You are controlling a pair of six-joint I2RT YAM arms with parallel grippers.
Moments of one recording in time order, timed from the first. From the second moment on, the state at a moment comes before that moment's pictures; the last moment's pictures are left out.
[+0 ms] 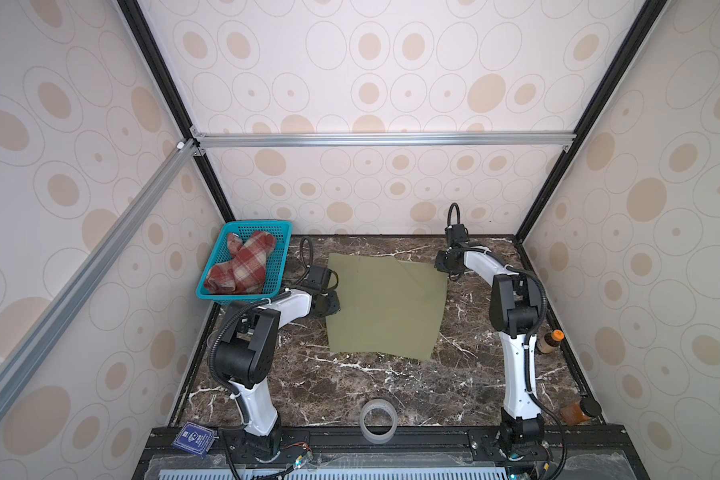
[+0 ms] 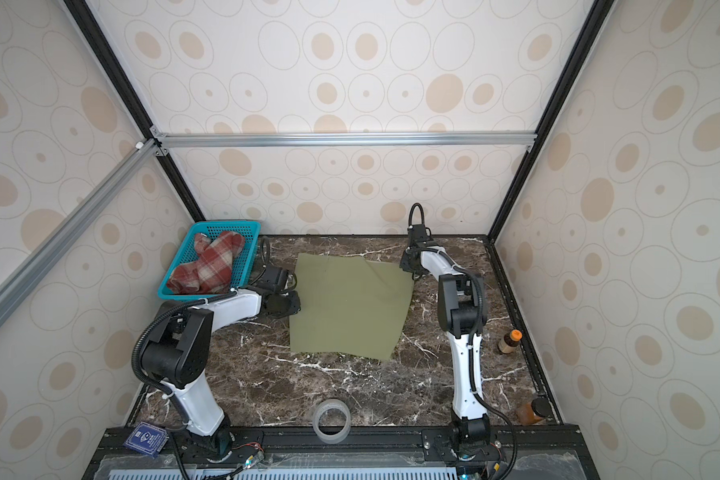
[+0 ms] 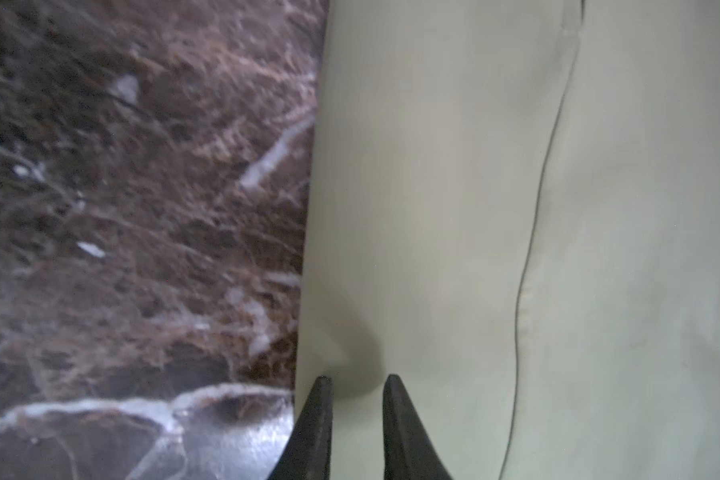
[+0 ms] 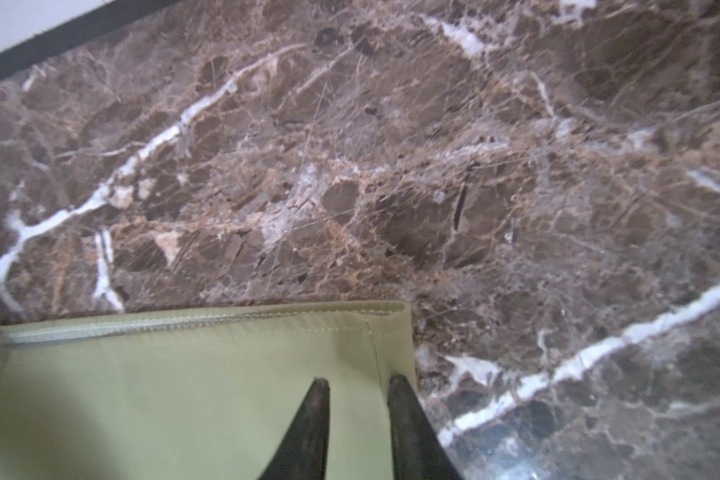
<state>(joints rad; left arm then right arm) -0.27 1.81 1.07 -0.31 0.03 -0.54 0.14 2.36 1.92 -0.61 0.05 0.41</state>
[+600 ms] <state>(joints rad) -0.25 1.91 1.16 -0.29 0.03 -0.53 0.14 2.37 1.93 -0.63 0.11 0.37</state>
